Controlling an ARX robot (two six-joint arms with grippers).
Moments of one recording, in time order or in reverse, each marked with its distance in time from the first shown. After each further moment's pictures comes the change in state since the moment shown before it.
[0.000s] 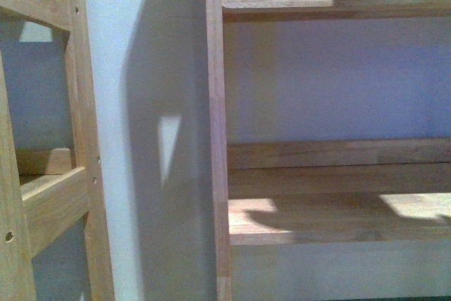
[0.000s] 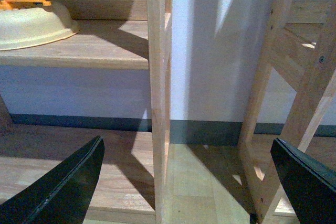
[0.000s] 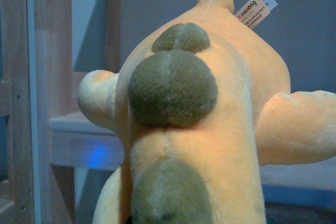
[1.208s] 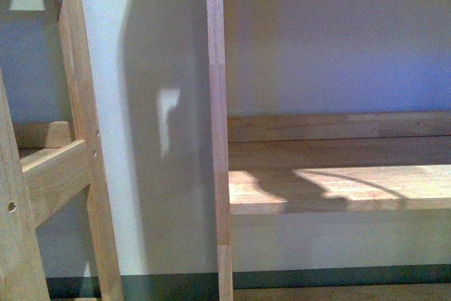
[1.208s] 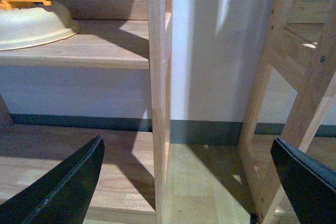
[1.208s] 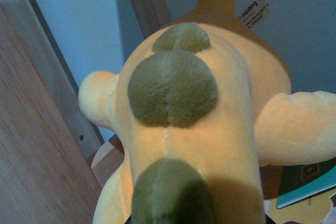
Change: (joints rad) left arm 0.000 0.000 0.000 0.000 0.000 0.000; right arm 0.051 0.928 1.112 -0.358 -0.177 0.437
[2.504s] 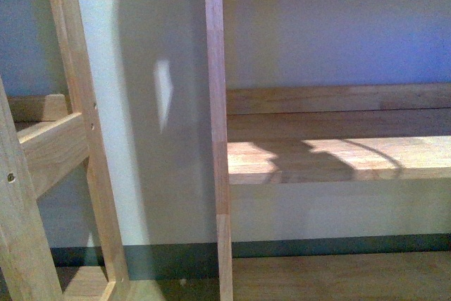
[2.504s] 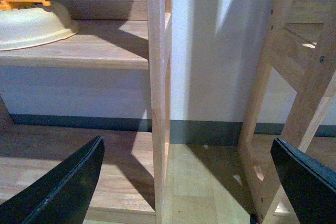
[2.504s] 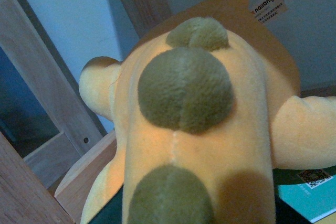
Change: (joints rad) left arm 0.000 0.000 0.000 0.000 0.000 0.000; right arm 0.001 0.212 0.249 -0.064 -0.067 0.079
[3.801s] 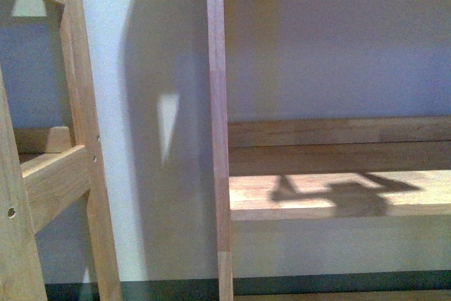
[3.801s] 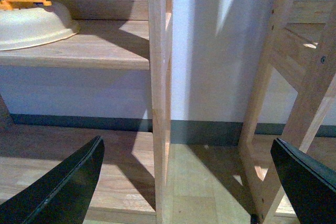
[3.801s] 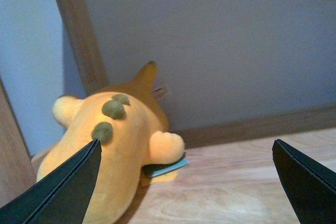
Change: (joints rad) left arm 0.000 0.000 0.000 0.000 0.000 0.000; right arm -0.151 -0.706 -0.880 0.341 0.220 -0.243
